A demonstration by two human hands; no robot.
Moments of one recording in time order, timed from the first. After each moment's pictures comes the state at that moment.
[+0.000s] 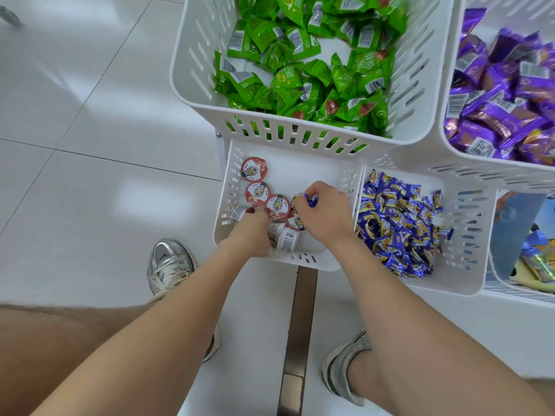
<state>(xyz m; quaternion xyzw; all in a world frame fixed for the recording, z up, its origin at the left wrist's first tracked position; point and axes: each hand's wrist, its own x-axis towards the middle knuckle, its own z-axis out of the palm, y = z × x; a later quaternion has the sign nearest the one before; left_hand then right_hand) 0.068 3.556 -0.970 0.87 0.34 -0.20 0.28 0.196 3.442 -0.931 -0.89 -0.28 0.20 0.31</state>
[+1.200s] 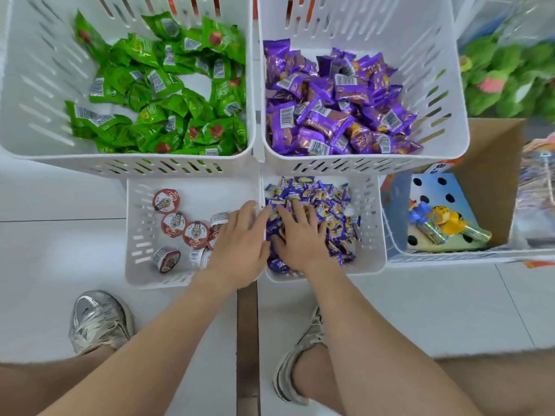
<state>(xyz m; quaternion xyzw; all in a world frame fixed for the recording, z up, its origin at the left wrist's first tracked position) 0.137 3.446 -0.927 0.97 0.14 0.03 0.18 0.250 3.321 -0.946 -0.92 -0.30 0.20 0.12</state>
